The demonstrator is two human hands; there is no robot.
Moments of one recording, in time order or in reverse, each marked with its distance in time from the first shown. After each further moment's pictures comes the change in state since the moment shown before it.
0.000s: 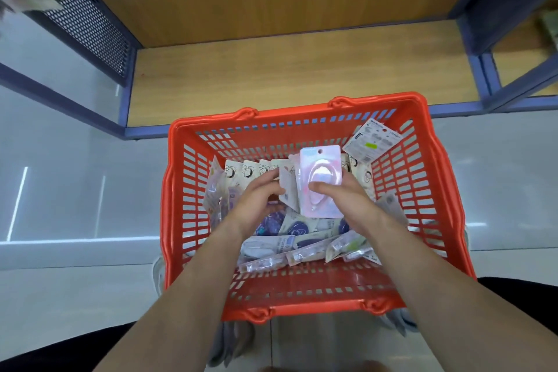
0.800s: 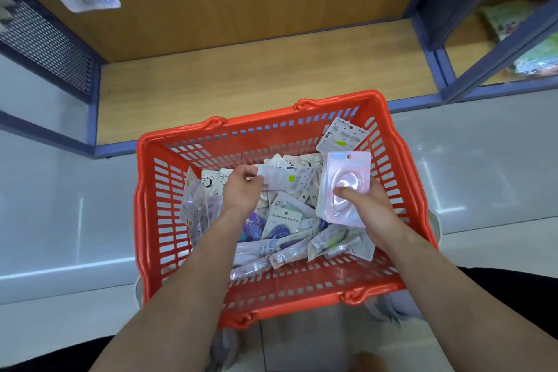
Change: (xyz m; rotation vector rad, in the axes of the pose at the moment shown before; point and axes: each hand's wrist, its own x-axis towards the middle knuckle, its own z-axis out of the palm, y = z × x) left_hand 0.043 -0.003 0.019 0.438 0.433 0.124; right_hand -0.045 0.011 -0.062 0.131 0.286 -0.062
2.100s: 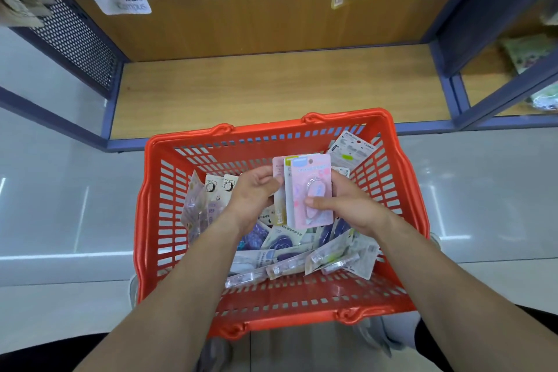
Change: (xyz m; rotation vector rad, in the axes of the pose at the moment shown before) left_hand -0.025 0.032 -0.006 -0.367 -0.304 0.023; right_hand 0.027 -0.038 0.031 -0.188 -0.584 -0.022
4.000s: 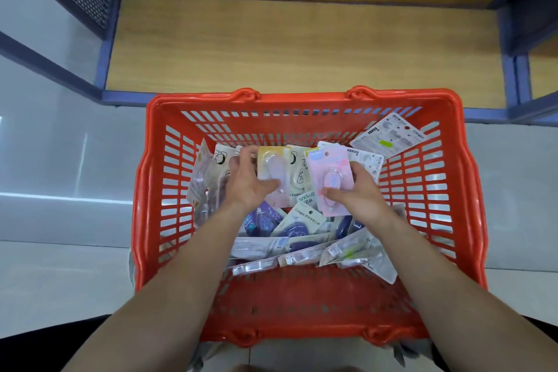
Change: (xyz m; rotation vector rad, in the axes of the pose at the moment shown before) left_hand 0.045 -0.071 -0.055 0.477 0.259 -0.075; right_hand 0.055 0.055 0.004 -0.228 0.334 0.146
